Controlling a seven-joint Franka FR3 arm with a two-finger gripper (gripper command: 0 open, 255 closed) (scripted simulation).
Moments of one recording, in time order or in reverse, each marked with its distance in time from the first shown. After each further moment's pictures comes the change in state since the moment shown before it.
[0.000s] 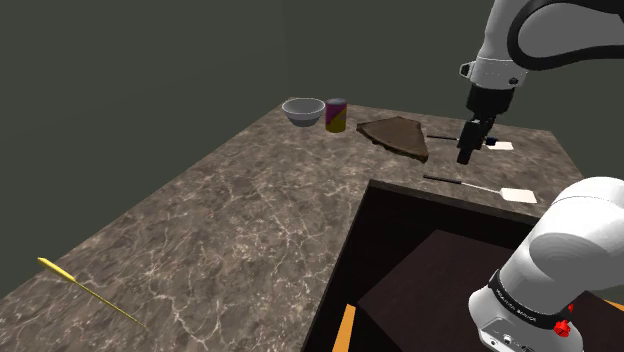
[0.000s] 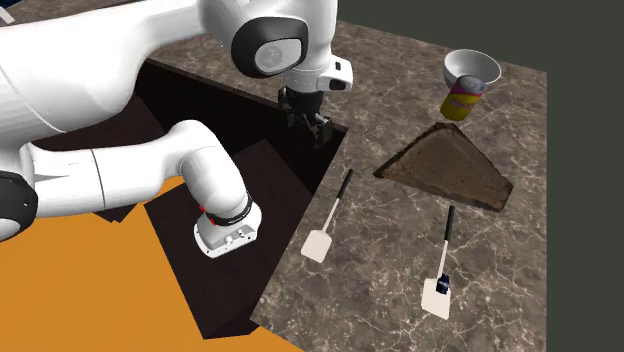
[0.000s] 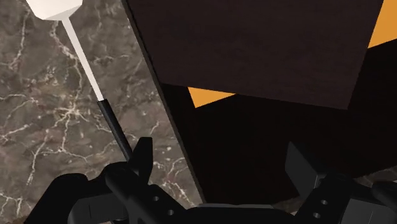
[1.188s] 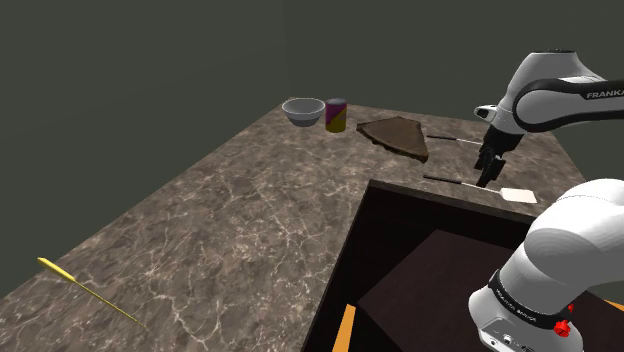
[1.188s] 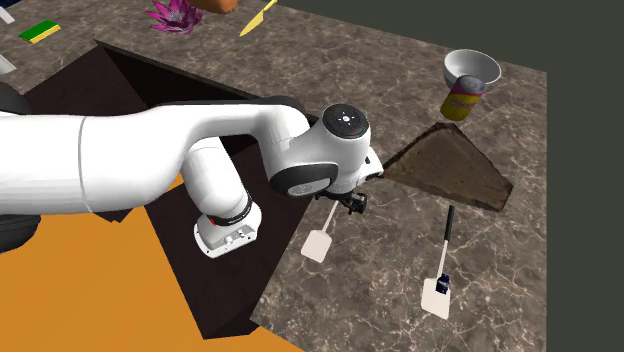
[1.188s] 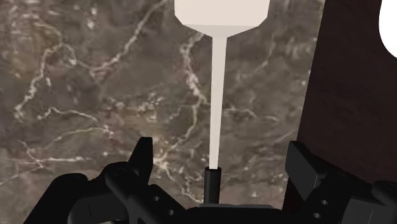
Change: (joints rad) arm -0.082 0.112 -0.569 -0.177 -0.452 0.445 -0.578
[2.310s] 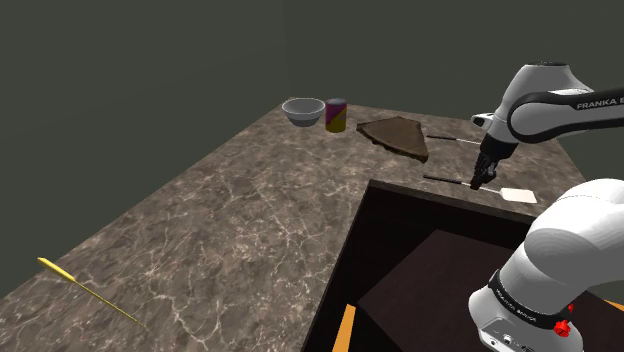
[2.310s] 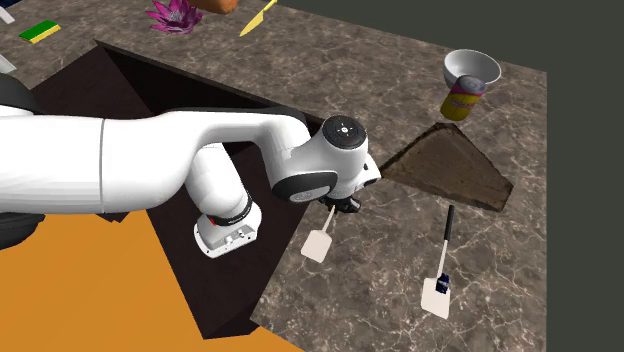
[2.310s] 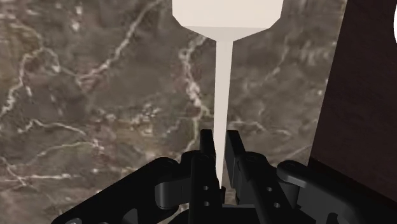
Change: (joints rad) arm 0.002 0.053 -0.049 -0.033 -0.040 0.086 0.003
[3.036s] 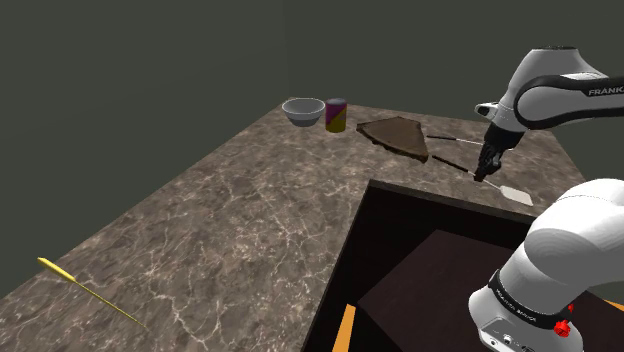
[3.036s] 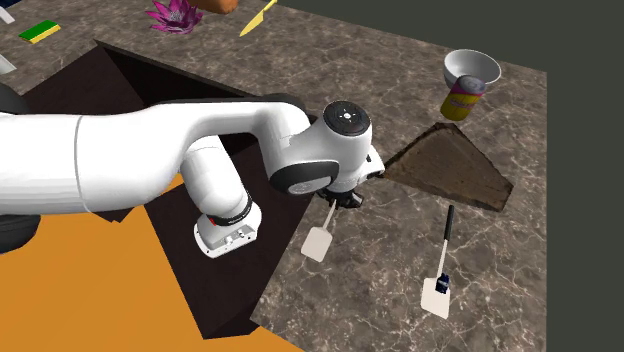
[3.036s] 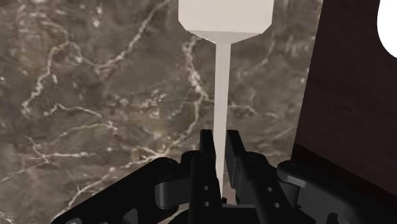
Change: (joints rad) arm 0.002 -0.060 0.059 0.045 0.049 -0.103 -0.004
